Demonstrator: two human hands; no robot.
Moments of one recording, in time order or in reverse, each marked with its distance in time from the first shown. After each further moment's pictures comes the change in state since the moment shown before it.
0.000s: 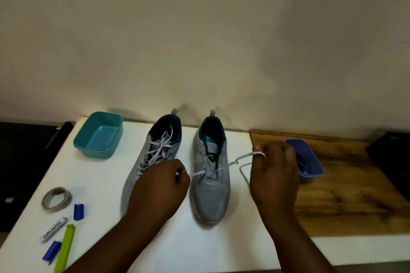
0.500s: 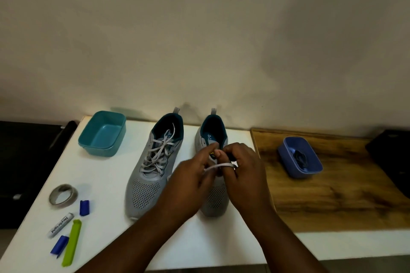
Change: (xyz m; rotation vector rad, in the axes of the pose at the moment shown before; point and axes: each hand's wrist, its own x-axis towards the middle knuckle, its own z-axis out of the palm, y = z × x) left_hand -0.003 0.031 0.008 -0.492 -0.185 0.298; right_hand -0.018 -0.028 0.020 0.291 -0.294 -0.261
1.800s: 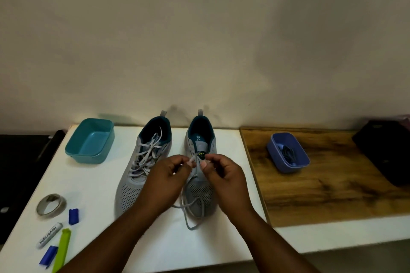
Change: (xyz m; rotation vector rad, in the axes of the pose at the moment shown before) left_hand 0.006 -0.011 -0.005 -0.052 0.111 -0.228; right_hand -0.022 -0.003 0.004 0.610 -0.104 0.407
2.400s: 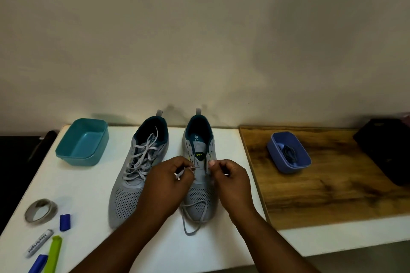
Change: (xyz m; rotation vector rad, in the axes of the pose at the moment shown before) left_hand 0.008 -0.021 0.015 0.198 0.073 0.093; right_hand 0.018 0.032 -0.009 -0.133 0.105 0.136
